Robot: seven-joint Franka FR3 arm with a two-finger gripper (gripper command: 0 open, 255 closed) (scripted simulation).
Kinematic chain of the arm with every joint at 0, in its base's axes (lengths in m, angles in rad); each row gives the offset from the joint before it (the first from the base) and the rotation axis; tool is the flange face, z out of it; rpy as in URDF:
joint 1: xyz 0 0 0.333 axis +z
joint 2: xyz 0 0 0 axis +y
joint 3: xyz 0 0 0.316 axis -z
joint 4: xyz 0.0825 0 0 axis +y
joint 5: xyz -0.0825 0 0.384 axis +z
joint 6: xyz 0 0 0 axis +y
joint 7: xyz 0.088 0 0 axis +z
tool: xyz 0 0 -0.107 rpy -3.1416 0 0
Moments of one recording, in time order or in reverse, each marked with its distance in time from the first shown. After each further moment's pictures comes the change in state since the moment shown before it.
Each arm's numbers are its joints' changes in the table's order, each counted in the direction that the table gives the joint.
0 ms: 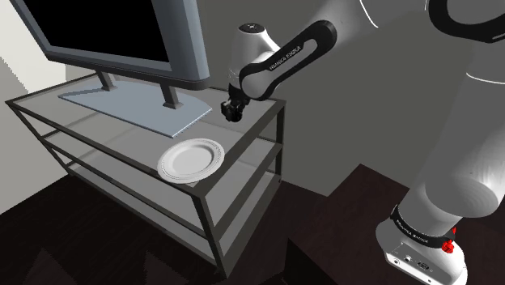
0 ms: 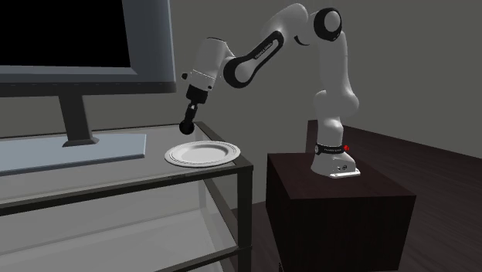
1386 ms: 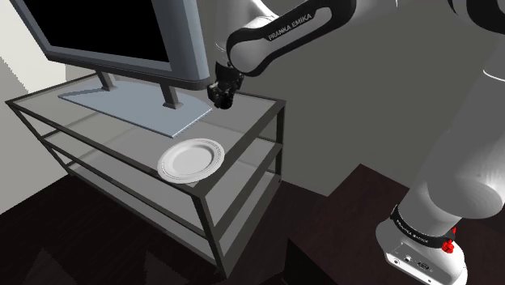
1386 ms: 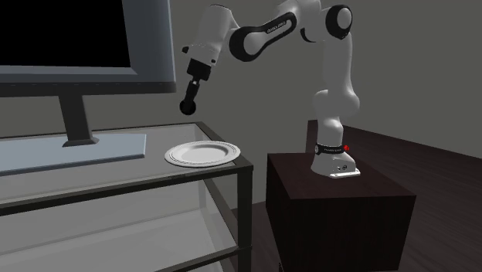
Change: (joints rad) arm 0.047 -0.099 -0.051 -0.104 0.008 0.212 -0.066
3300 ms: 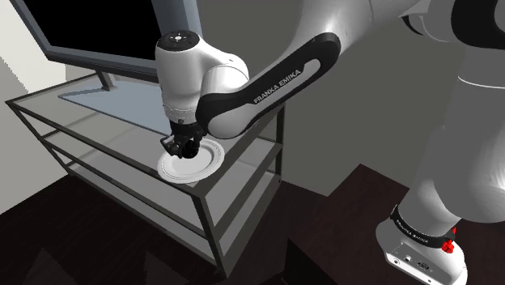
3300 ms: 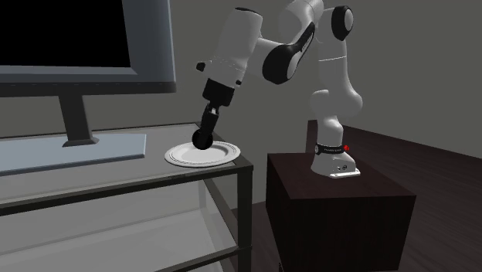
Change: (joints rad) arm 0.218 0.152 -0.138 -0.045 -0.254 -0.005 -0.511
